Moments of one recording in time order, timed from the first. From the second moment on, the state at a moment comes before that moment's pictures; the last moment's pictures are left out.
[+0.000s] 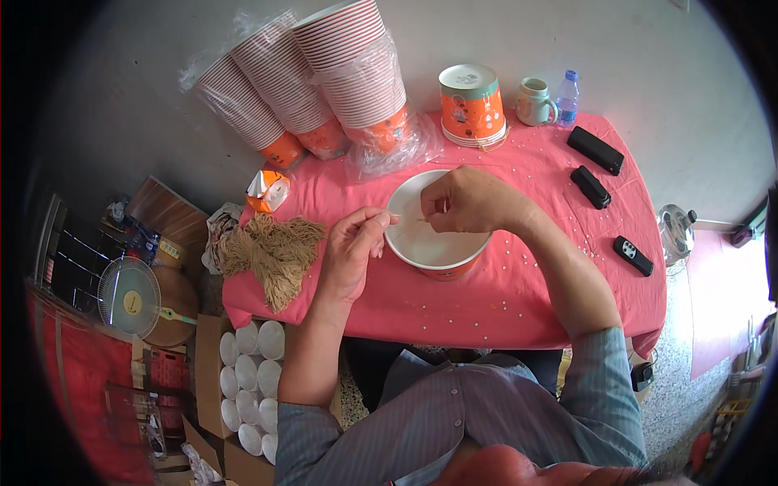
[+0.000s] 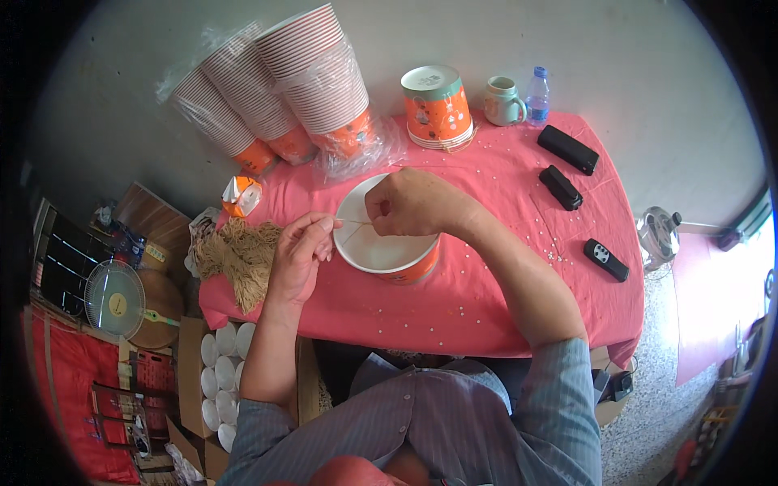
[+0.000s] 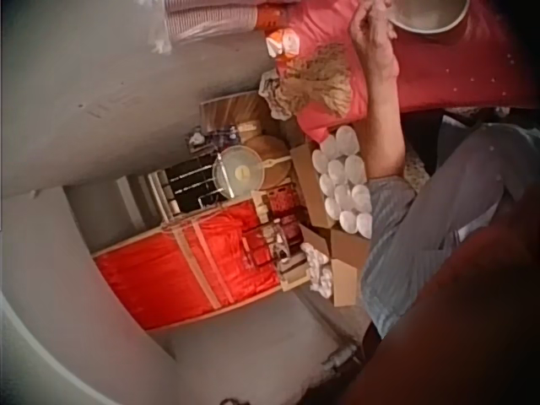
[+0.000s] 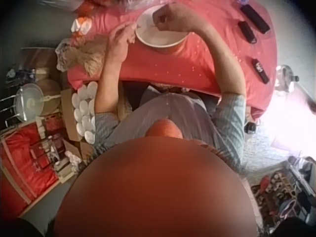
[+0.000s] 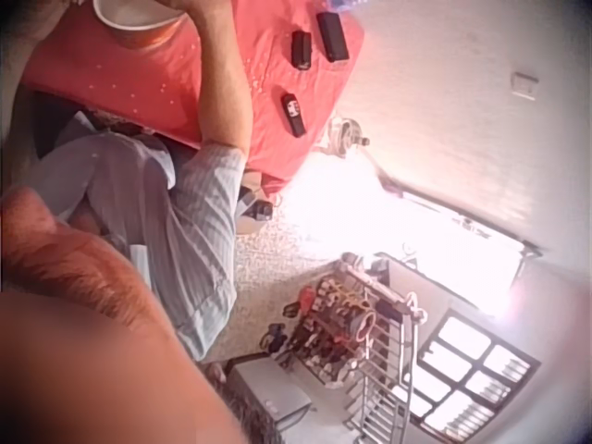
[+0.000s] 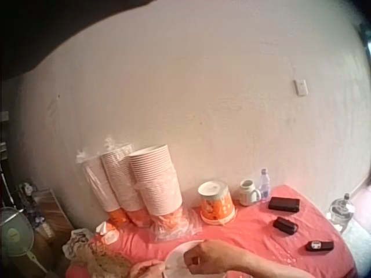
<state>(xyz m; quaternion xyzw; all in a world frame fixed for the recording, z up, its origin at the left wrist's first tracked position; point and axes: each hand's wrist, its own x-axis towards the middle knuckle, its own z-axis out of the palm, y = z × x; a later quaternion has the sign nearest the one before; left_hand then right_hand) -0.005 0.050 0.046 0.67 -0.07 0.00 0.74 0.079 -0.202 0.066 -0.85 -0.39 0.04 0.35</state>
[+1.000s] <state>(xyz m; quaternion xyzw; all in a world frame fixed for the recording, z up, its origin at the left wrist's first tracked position) -0.009 0.063 0.019 0.65 -0.08 0.03 0.76 0.080 -0.191 0.051 -0.82 -0.45 0.00 0.35</state>
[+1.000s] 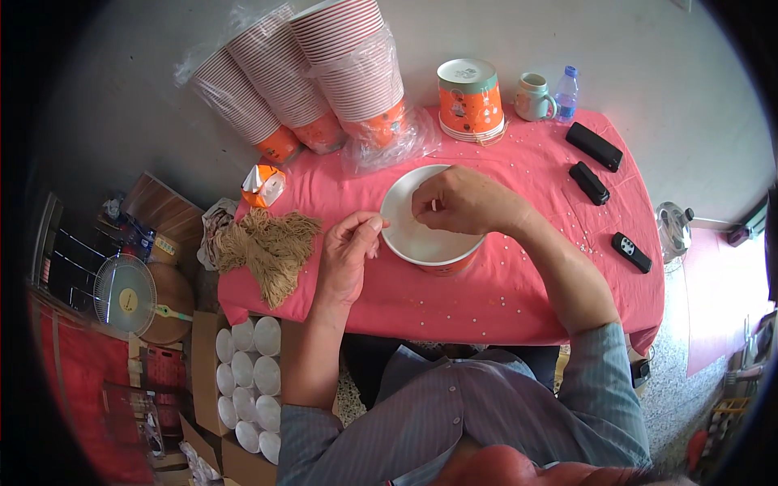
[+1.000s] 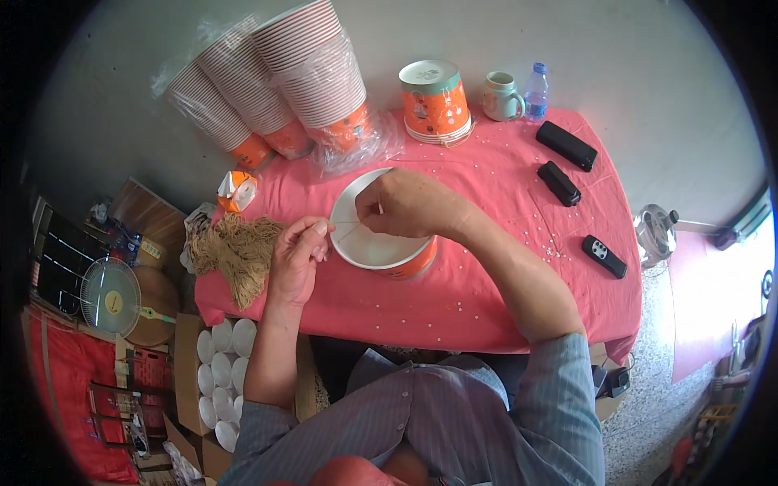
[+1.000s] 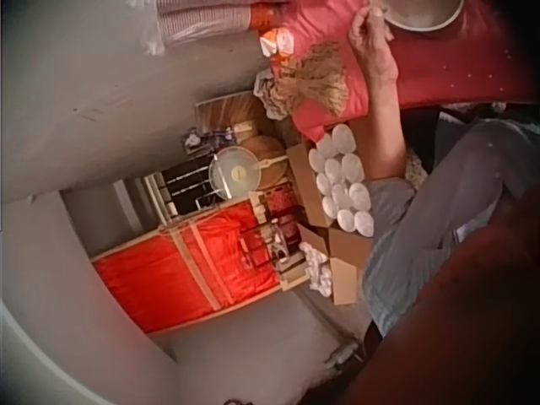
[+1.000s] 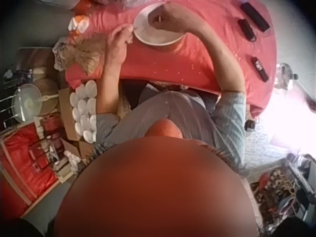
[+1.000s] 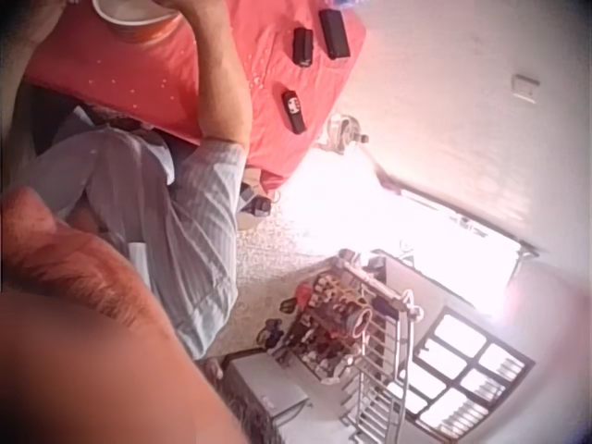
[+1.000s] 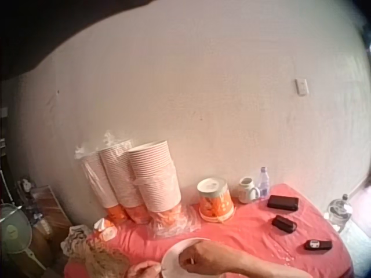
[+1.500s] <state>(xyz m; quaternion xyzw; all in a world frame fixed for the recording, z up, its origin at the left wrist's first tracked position) -0.011 0.028 0.060 0.85 -0.23 0.26 0.39 0.070 -0.209 0.085 -0.65 -0.40 0.16 0.62</state>
